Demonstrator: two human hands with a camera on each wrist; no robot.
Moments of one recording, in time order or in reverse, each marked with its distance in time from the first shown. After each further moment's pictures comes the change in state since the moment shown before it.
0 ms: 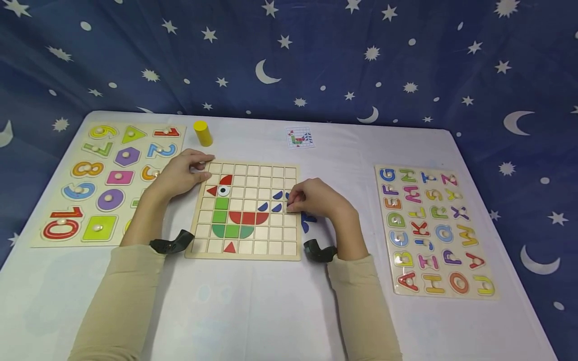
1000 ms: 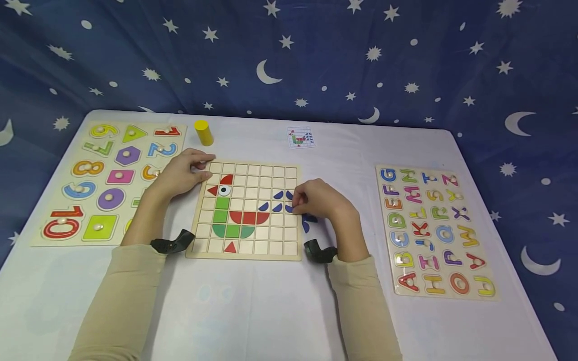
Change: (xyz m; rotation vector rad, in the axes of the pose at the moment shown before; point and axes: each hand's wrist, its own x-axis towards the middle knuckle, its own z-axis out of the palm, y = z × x) left_hand 0.000 0.001 0.001 0.006 0.010 -0.013; right_hand -0.003 -0.005 -0.001 -0.097 0.003 0.025
